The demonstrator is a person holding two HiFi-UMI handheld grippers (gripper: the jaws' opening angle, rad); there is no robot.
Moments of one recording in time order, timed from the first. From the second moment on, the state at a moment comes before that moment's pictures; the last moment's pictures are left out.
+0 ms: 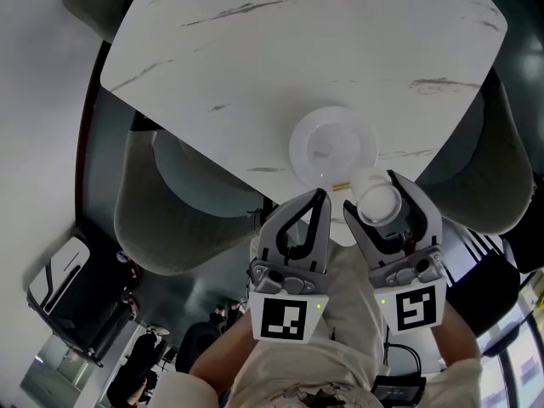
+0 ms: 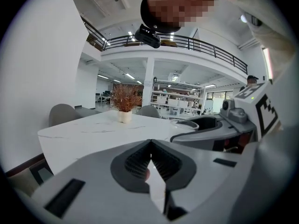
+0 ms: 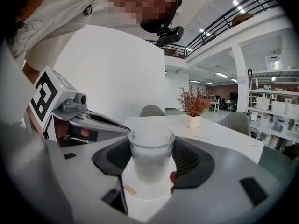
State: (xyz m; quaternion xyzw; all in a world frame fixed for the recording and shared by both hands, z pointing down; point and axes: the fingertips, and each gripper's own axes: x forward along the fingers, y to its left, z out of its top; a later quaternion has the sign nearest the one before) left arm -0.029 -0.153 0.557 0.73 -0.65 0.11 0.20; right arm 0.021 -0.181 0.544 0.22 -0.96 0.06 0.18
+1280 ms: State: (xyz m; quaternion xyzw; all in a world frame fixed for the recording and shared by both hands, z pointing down) left arm -0.054 -0.155 0.609 0.76 -0.60 0.15 0.22; right arm -0.021 -0.186 0.622 0.23 -0.95 0.07 0.21
